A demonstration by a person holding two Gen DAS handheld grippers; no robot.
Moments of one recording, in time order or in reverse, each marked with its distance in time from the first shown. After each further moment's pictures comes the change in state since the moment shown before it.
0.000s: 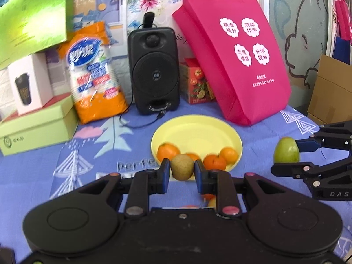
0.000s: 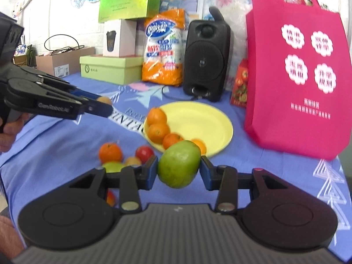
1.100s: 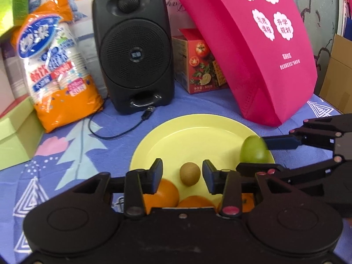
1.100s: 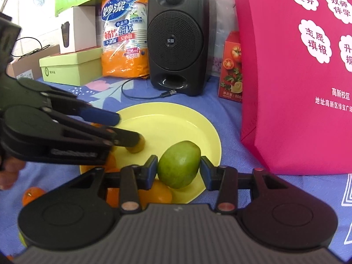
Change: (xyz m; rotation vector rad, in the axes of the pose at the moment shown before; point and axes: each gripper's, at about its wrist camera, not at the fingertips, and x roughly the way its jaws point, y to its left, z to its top) left arm 0.153 0.005 0.034 0.039 0.124 -0.004; right arm 0.140 -0.059 0.024 0.113 0.090 -0.025
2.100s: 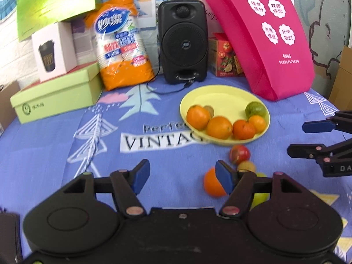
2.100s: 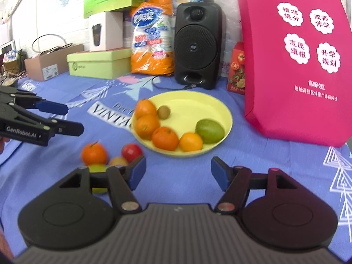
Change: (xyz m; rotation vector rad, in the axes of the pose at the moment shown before) left arm -0.144 0.013 -0.101 -0.113 -0.014 0.107; right arm -0.106 0.045 -0.058 -0.039 -0.021 0.032
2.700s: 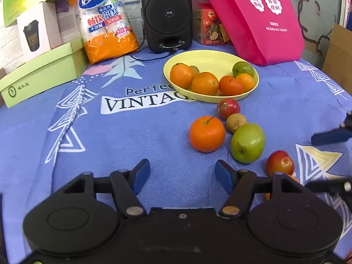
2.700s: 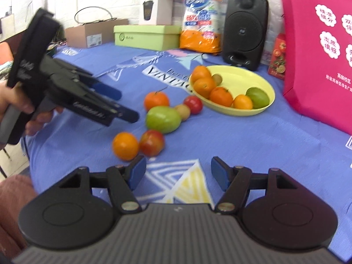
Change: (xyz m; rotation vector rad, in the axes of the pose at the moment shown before) left arm 0.020 -0.012 -0.042 0.055 0.092 -0.058; right arm -0.035 0.049 -0.054 -0.136 0.080 0.151
